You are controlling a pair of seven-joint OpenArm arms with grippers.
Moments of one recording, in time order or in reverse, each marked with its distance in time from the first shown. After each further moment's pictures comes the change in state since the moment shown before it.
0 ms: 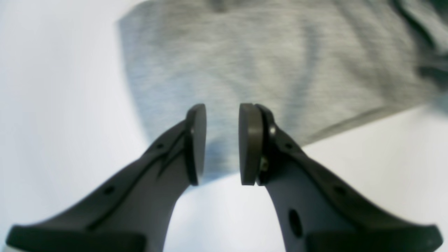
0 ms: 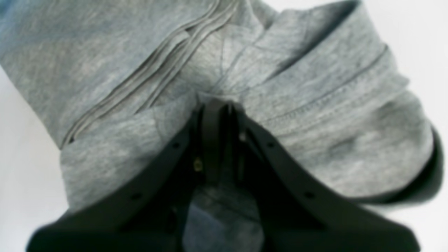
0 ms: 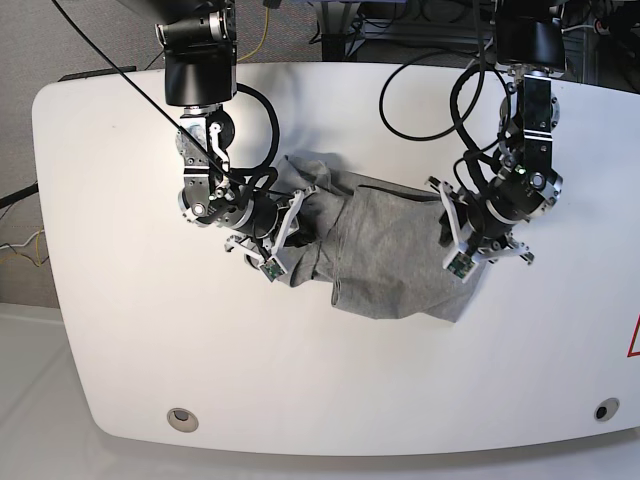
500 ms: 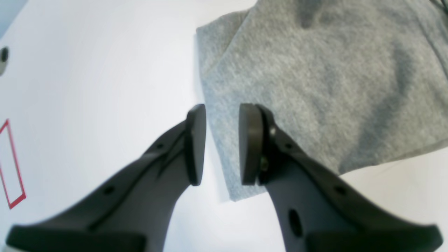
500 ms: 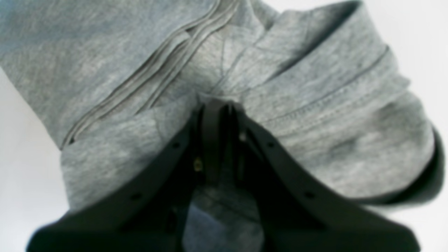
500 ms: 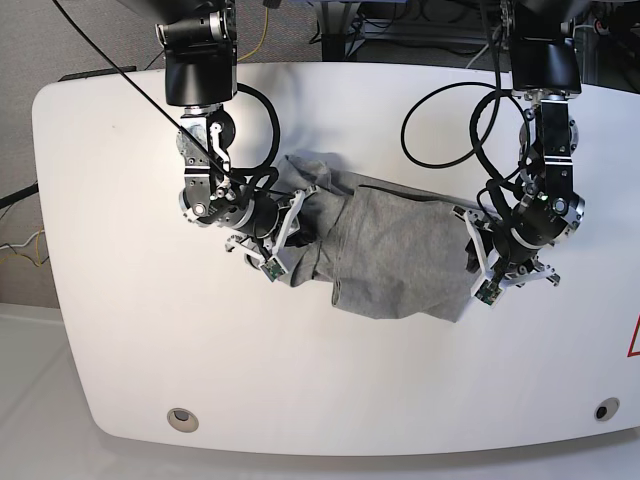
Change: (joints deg) left arm -4.7 -2.6 -2.0 -4.9 -0.2 -0.1 -0.4; right arm 0.0 0.0 0.0 0.0 0.1 0.0 0.0
